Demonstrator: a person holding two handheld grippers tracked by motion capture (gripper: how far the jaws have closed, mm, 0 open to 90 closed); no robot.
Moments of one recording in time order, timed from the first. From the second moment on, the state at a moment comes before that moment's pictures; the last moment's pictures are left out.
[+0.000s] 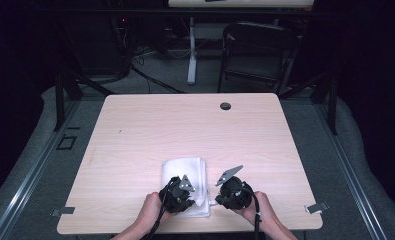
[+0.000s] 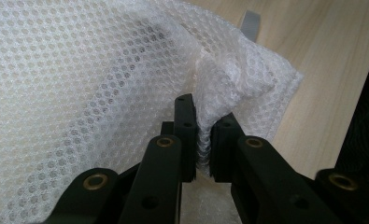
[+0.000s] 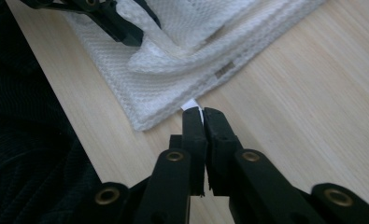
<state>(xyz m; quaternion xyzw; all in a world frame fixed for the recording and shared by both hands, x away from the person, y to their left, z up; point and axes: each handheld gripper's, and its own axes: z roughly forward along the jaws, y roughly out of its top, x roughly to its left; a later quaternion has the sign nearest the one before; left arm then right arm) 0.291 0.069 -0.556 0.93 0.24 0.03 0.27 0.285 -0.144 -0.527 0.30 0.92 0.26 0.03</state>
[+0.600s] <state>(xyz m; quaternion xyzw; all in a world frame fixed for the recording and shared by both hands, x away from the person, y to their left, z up) 0.293 0.070 -0.557 0.93 0.25 0.02 0.28 0.286 -0.106 -0.547 0.26 0.94 0.23 0.01</state>
